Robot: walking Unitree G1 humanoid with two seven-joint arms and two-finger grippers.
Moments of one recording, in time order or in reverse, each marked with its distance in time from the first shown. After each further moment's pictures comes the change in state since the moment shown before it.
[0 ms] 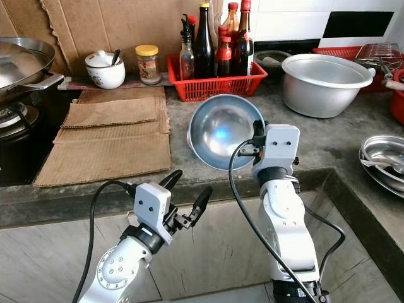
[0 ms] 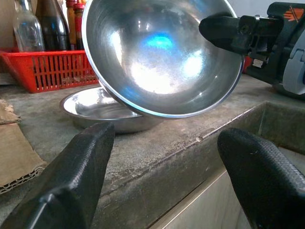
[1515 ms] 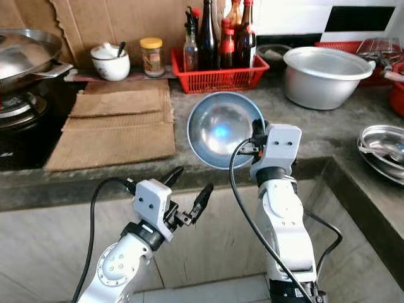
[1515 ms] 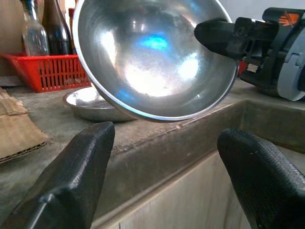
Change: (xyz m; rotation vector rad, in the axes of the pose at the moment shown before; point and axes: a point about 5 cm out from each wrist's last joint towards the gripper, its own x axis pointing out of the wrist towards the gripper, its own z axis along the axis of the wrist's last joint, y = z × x) left arm 0.003 0.000 0.004 0.008 -0.021 -0.010; right arm 0.000 0.006 0.002 0.061 -0.011 0.009
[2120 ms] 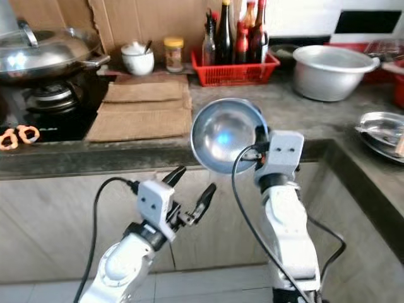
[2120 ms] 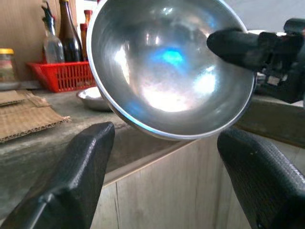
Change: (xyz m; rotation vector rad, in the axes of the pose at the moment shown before) left arm 0.000 0.003 0.000 0.010 -0.003 0.009; right arm -0.011 -0.001 -0.005 -0.010 0.017 0.013
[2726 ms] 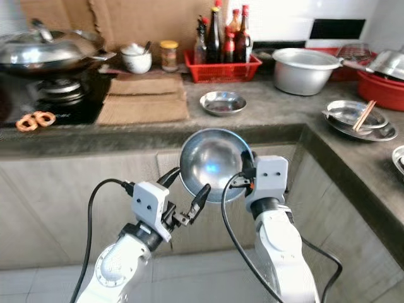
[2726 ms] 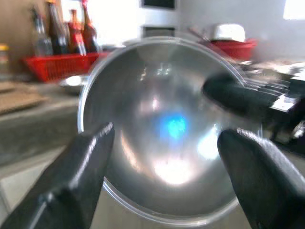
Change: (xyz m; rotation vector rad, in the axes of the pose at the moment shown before) left arm -0.003 -0.008 -0.006 -0.028 0.019 -0.016; right arm -0.036 -0.001 -0.035 -0.061 0.166 0.082
